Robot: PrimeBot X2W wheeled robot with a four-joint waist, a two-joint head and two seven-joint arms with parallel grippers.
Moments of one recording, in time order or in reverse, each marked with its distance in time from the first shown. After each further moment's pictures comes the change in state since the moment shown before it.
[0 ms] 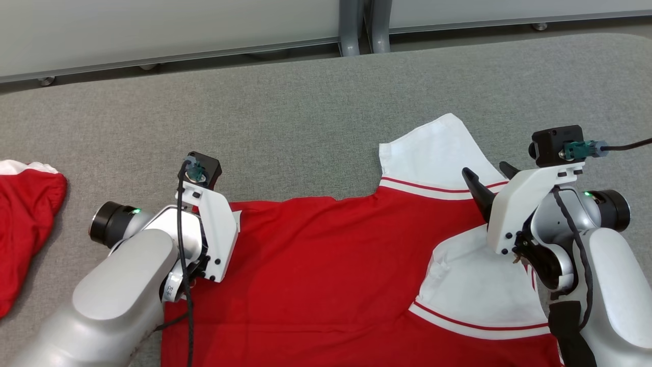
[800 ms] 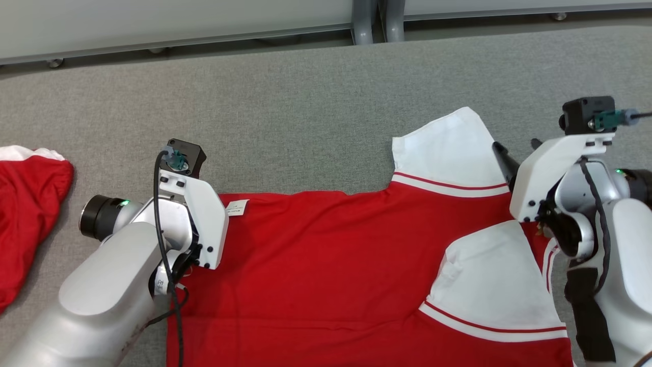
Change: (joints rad) left arm 0.001 0.015 0.047 -0.010 -0.036 0.012 -0.074; right arm -0.084 0.002 -0.088 0.060 -0.049 0.000 0.019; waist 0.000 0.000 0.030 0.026
